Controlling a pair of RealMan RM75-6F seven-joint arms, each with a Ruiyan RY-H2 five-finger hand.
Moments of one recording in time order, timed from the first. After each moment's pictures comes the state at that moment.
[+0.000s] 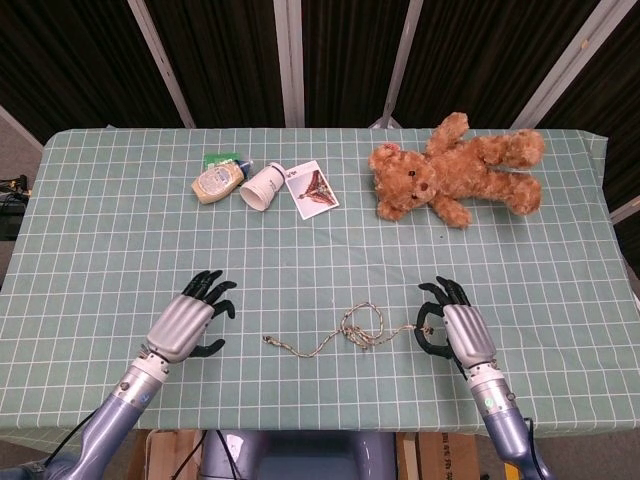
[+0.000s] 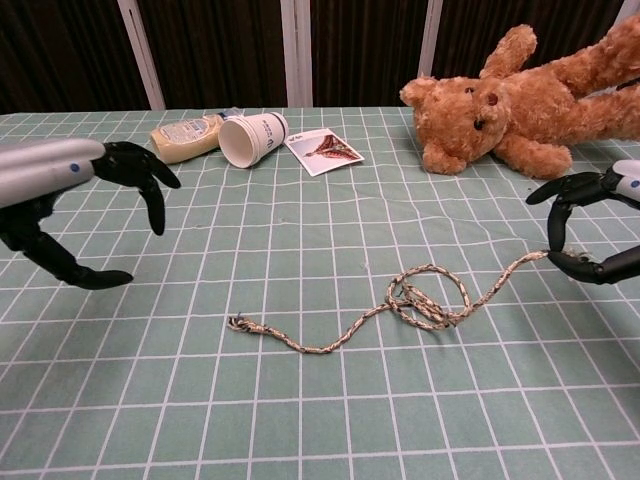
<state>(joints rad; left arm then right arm) -0.44 -1.39 -0.13 -1.90 1.34 1.07 0.51 0.34 -1.41 0.12 -1.75 -1.29 1.20 -0.06</state>
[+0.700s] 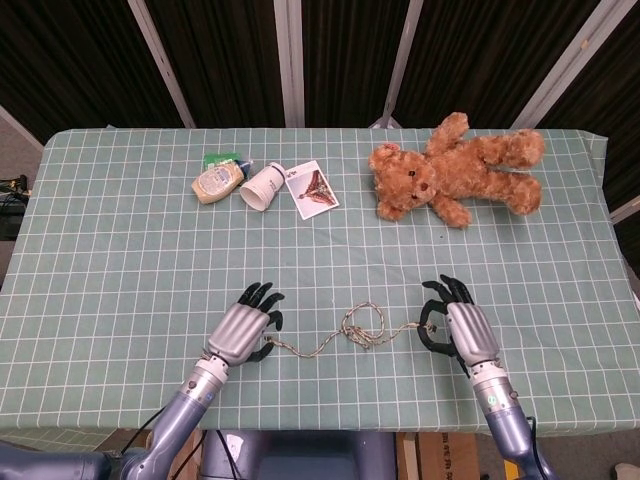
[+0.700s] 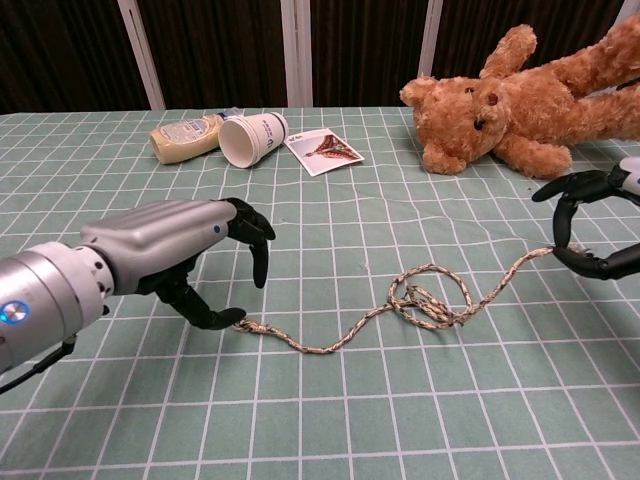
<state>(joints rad) -0.57 -1.71 -0.15 -1.78 1.12 1.09 0.74 0.34 -1.41 0.13 -1.75 -1.28 1.20 -0.04</state>
